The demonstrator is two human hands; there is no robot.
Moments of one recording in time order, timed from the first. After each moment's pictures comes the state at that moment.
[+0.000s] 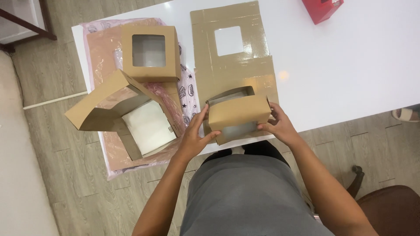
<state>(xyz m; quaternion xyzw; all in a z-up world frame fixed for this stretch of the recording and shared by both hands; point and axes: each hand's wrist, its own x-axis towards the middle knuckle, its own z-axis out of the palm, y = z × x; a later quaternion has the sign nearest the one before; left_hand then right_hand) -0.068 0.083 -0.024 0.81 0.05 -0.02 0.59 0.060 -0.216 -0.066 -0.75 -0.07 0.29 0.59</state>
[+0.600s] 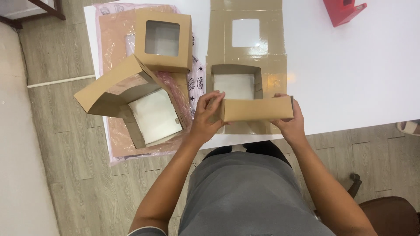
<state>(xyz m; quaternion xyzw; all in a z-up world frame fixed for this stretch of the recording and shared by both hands) -0.037 0.073 -0.063 0.78 0.01 0.20 0.59 0.060 -0.199 -0.056 -0.75 -0.06 0.15 0.64</state>
